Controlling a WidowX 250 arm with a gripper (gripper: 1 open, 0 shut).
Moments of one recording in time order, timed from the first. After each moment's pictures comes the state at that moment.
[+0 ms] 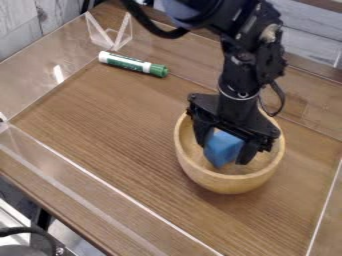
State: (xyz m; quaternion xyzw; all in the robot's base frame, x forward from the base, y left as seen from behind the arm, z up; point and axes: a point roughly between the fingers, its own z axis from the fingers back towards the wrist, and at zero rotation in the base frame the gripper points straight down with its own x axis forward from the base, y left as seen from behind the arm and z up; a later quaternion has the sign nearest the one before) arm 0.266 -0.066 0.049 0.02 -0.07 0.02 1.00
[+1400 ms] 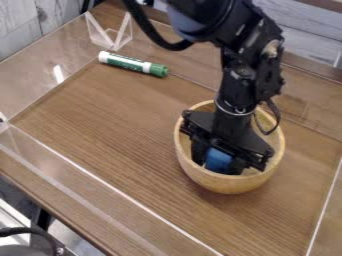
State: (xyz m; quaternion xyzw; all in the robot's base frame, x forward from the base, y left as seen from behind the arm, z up) arm 0.250 -0.059 0.043 0.03 -0.02 0.03 1.00
